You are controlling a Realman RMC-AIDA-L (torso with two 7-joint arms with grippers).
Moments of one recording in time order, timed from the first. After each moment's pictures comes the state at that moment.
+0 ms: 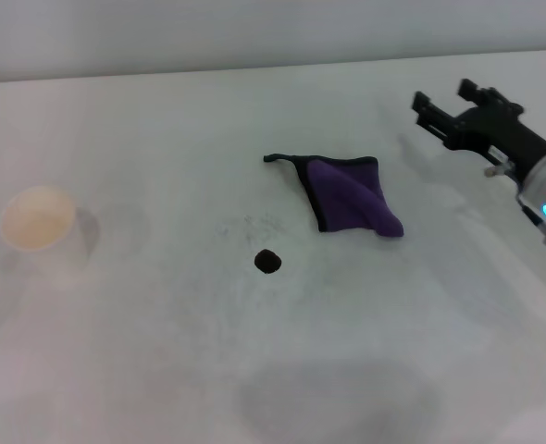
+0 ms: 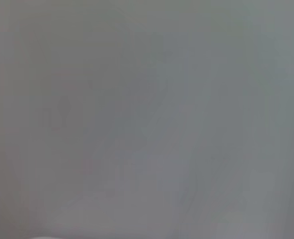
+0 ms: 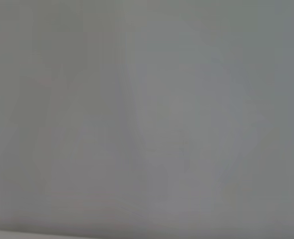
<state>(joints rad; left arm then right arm) -0.15 -2.08 1.05 0.05 -2.69 -1.40 2.74 0.47 2.03 1.66 0.18 -0.34 0.96 -2.49</state>
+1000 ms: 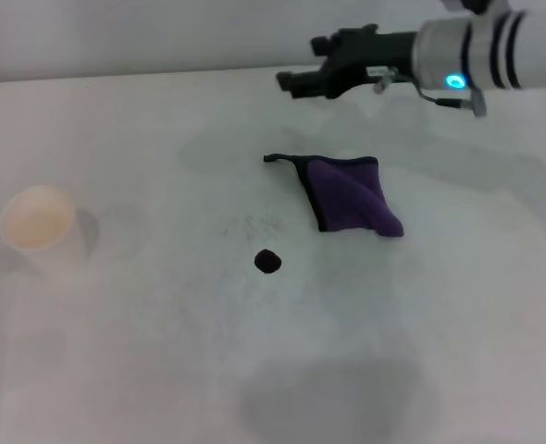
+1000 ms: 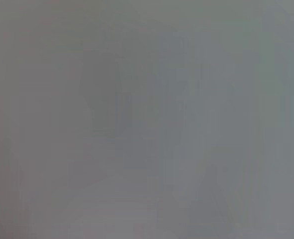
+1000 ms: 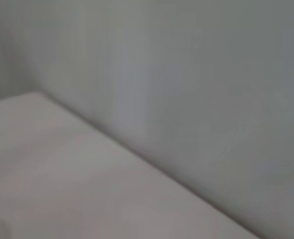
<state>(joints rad) -0.29 -2.08 1.05 0.07 -2.79 -1.25 2.75 0.73 1.85 1.39 0.65 -1.28 0.65 -1.45</state>
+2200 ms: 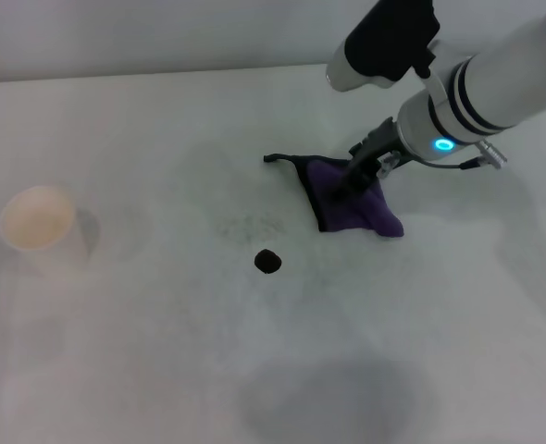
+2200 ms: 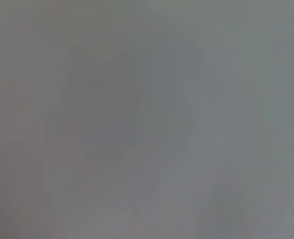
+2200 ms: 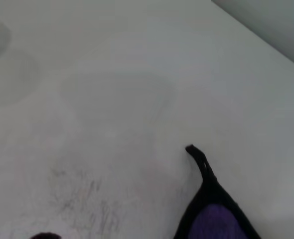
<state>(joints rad) -0.32 -2.08 1.05 0.07 -2.84 -1.21 2.75 0.68 2.02 1.54 1.03 -2.53 1.04 -0.57</state>
